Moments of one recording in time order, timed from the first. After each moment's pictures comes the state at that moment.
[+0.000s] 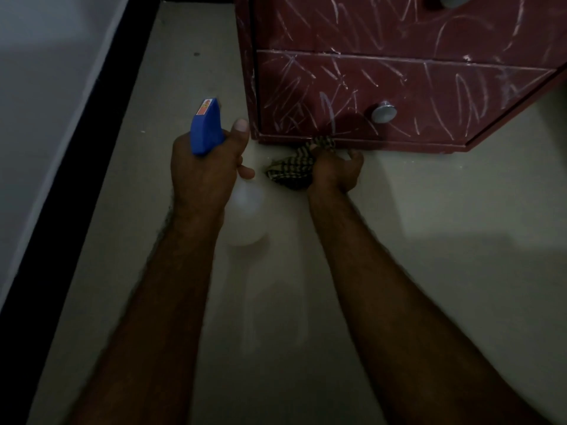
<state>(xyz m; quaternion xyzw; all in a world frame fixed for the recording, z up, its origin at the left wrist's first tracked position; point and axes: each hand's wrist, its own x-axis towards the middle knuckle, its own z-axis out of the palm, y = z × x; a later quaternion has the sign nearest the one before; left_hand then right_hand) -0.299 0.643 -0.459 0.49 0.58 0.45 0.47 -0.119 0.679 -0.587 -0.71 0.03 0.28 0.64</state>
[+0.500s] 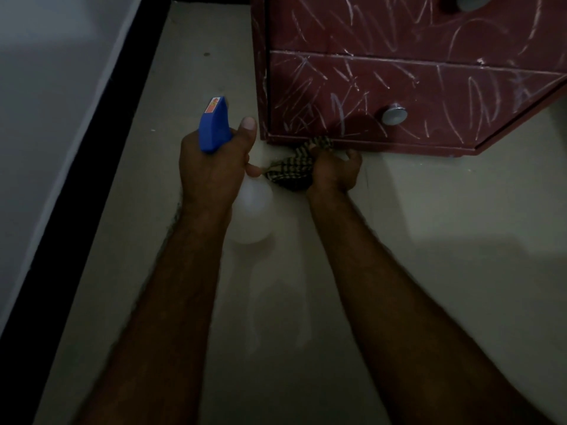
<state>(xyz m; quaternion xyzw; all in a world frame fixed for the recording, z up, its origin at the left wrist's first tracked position) -0.303 0.647 -0.458 0.48 0.58 0.46 0.47 -0.130 0.682 -0.583 -0.69 0.02 0.32 0.65</state>
